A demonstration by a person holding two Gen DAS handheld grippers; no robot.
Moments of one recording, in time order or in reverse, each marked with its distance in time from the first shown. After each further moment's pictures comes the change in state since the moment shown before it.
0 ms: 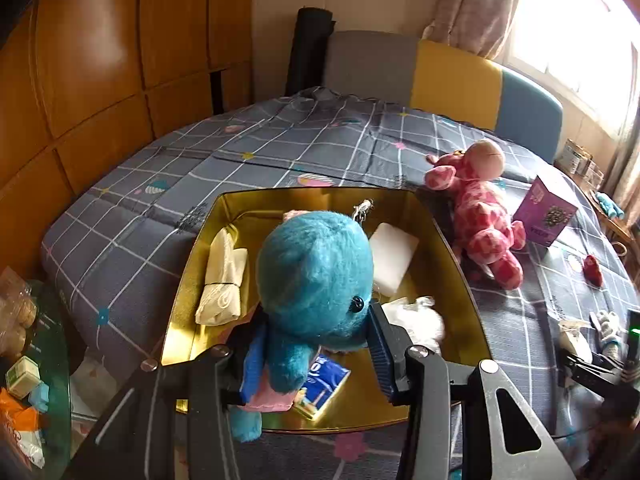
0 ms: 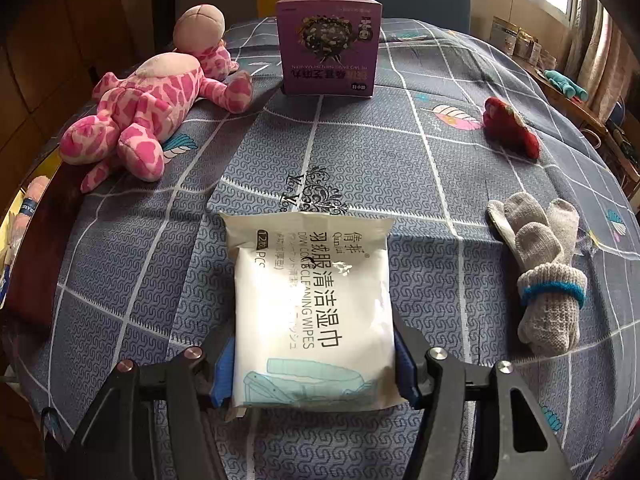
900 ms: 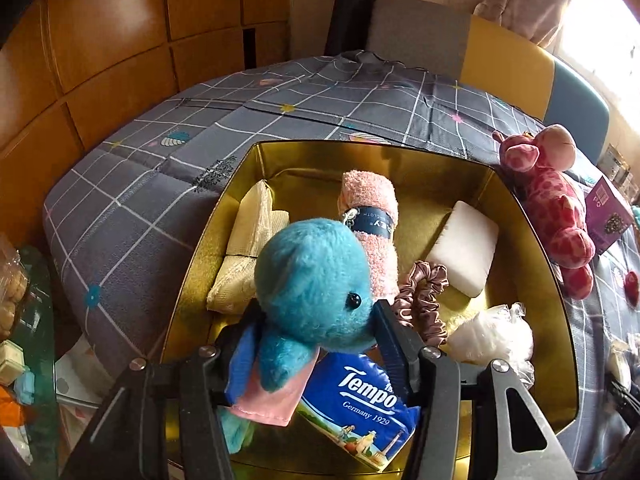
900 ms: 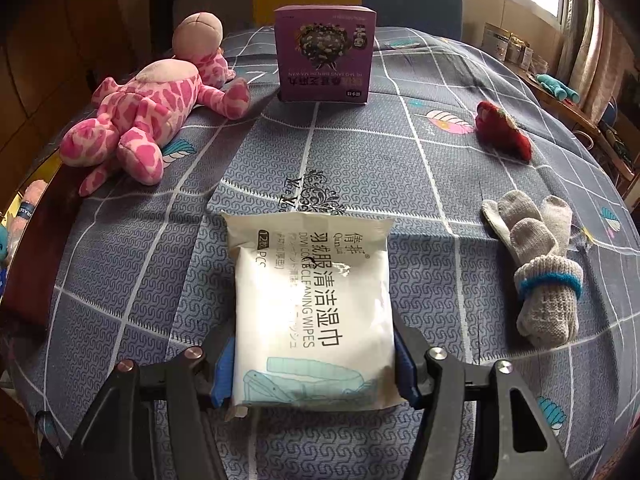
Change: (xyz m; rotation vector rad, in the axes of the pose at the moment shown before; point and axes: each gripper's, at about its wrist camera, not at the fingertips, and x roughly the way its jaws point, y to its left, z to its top) left arm 0.081 0.048 -0.005 -0.094 0.127 0.089; right arm -0.004 0.001 -0.005 0.007 -0.038 -0.015
